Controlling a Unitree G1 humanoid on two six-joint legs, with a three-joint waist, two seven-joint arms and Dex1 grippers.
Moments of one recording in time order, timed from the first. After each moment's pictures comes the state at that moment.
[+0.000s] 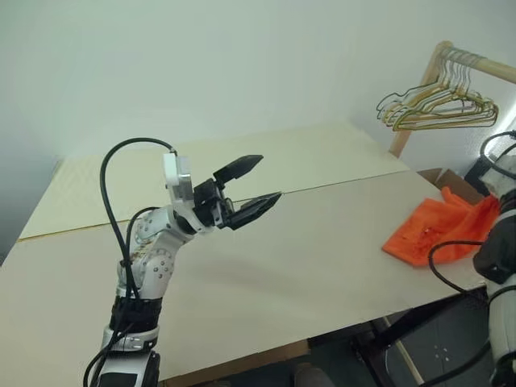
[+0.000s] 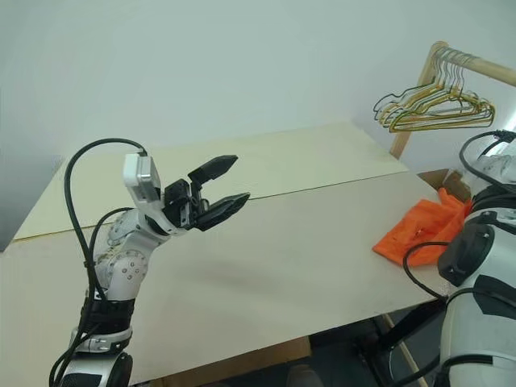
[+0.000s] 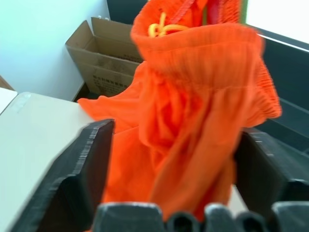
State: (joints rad) left arm -0.43 0.29 0.04 -0.20 -0.71 0.27 -0.97; right arm -1.25 -0.80 -0.47 1.24 0.14 0.56 -0.54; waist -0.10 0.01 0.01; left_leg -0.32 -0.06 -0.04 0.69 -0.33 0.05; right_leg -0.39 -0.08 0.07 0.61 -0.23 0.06
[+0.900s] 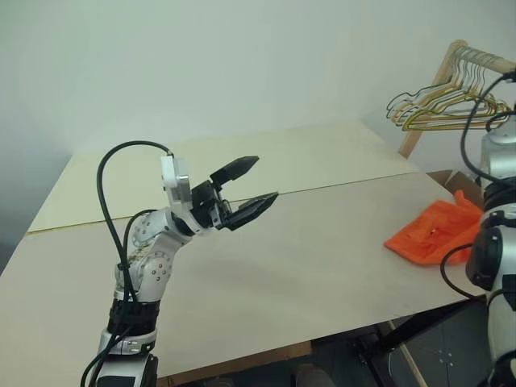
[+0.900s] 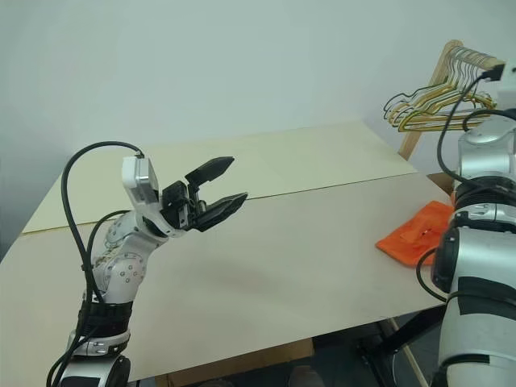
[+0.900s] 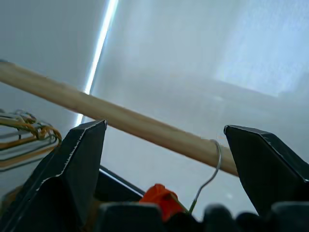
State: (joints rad) left arm -0.41 0.30 0.05 -0.21 -0.70 0.26 -0.95; right arm -1.25 -0.78 -0.06 1.14 -0.22 0.06 -0.56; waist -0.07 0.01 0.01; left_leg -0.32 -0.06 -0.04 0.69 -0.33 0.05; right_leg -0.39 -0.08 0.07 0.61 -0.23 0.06
